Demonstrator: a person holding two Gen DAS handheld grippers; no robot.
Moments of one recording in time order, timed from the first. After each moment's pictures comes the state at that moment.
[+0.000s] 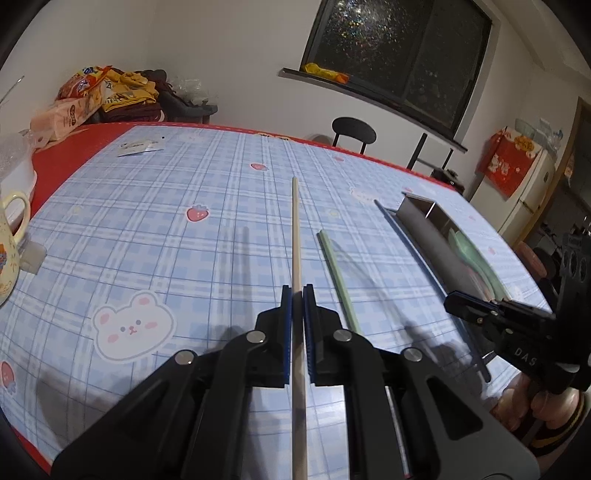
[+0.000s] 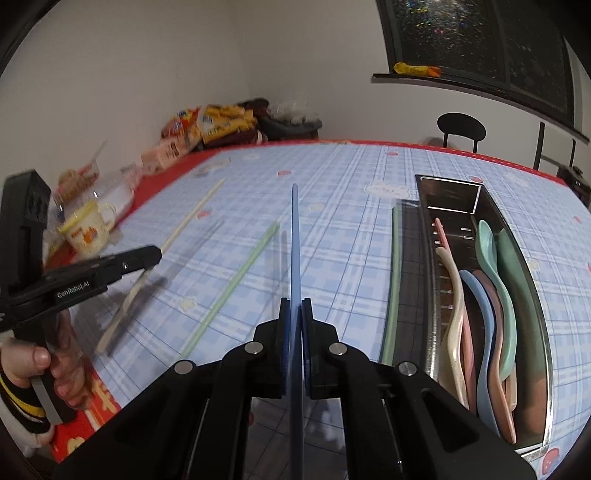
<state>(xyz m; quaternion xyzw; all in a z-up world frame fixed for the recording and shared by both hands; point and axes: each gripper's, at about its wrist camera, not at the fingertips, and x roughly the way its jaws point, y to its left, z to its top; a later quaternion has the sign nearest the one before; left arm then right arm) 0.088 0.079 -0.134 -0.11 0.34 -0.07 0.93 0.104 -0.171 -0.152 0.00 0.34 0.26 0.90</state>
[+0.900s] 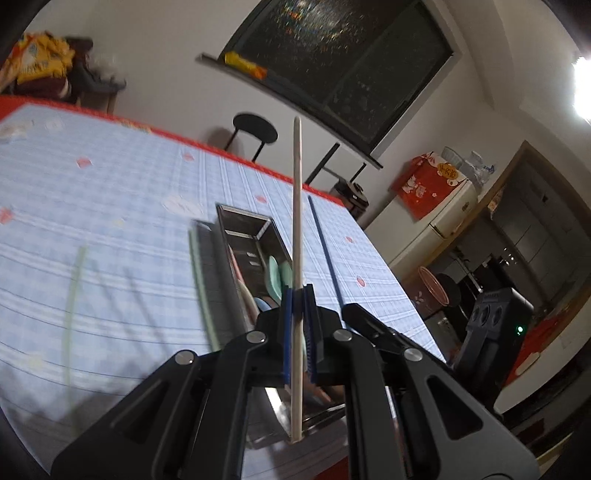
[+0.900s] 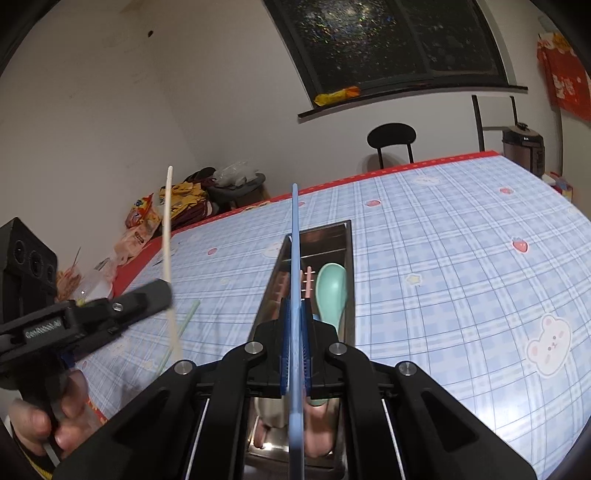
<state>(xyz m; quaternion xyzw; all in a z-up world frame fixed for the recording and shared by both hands) 0.134 -0.097 -0.088 -0.23 0.34 -0.23 0.88 0.122 -0.323 -0.119 0.13 0.30 0.19 0.93</state>
